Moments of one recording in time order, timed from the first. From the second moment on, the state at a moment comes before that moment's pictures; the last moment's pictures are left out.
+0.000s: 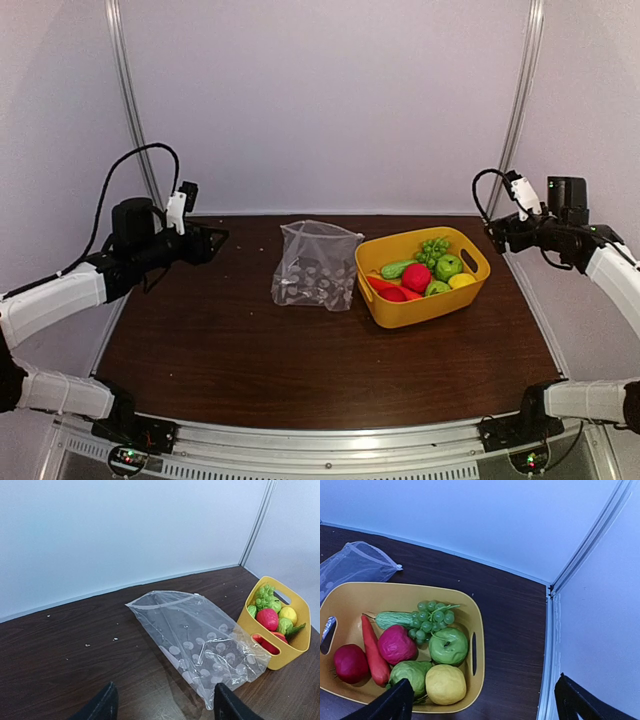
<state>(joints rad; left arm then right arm) -0.36 1.15 0.75 0.11 0.25 -0.10 0.04 1.03 0.99 -0.44 -0.05 -0.26</state>
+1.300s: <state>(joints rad) -0.36 1.21 0.81 0.09 0.18 -0.01 0.65 1.93 1.64 -0.83 -0.20 -0.25</state>
